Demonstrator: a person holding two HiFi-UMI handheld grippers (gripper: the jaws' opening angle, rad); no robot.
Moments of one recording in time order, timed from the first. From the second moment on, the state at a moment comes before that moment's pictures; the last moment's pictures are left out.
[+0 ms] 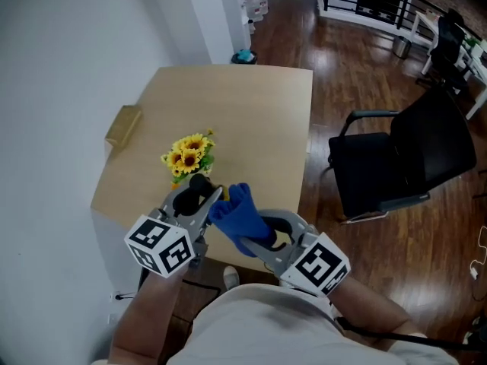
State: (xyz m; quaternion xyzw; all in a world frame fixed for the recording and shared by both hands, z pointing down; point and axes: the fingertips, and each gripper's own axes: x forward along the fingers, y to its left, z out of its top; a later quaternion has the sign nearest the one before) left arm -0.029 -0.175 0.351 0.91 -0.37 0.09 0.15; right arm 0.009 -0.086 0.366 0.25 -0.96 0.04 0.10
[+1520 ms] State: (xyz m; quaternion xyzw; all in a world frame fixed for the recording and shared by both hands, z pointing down) left arm -0.045 -0.120 0.325 0.95 -0.25 0.07 0.13; right arm -0.028 -0.147 0.406 0.20 -0.97 0.05 0.14
